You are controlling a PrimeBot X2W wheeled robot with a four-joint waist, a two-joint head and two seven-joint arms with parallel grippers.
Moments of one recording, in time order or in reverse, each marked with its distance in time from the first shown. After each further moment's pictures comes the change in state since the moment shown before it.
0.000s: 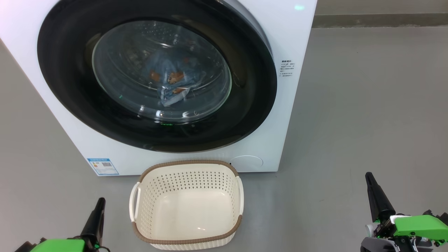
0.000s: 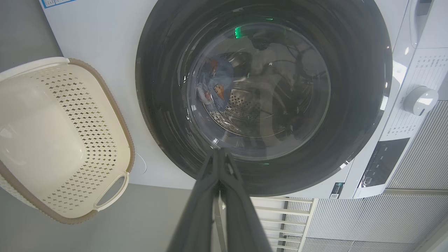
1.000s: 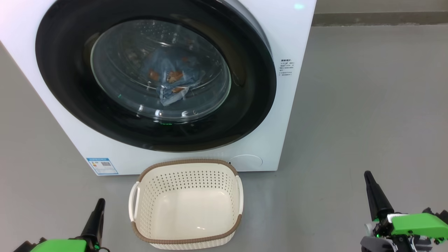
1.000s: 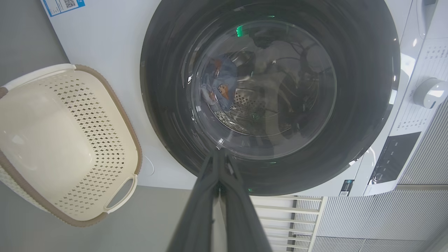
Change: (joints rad) left arm 0.002 0.002 -0.003 0.000 0.042 0.000 -0.009; right arm -0.009 -0.006 0.013 0.005 -0.040 0.000 -0.016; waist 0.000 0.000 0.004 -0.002
